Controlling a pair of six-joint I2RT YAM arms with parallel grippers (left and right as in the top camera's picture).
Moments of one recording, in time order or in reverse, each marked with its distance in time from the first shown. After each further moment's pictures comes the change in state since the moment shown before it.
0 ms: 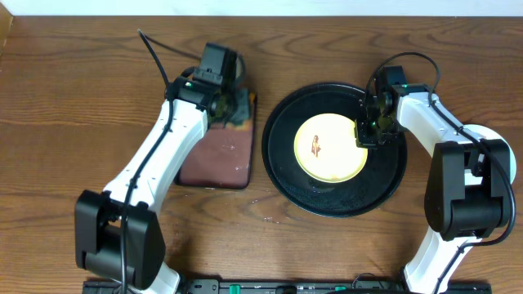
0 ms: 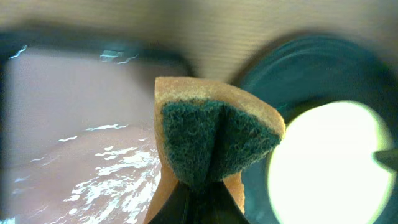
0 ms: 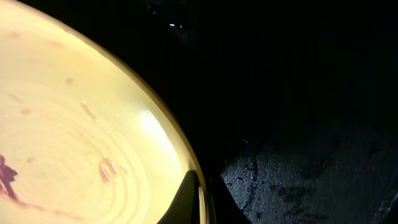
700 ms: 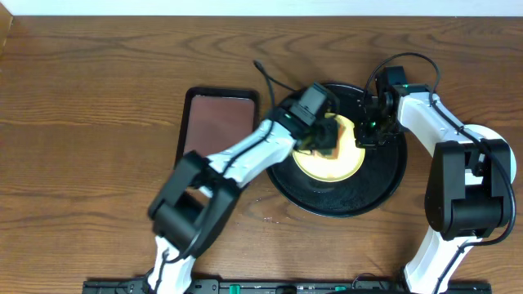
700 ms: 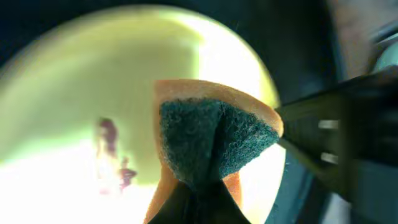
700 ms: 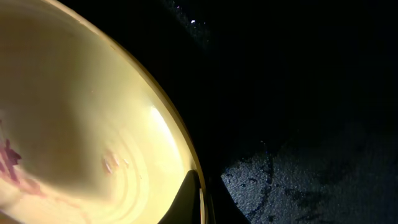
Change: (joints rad) left arm -0.383 0.330 0.006 0.360 0.132 -0.311; right arm -0.005 0.000 0.000 -0.004 -0.048 -0.035
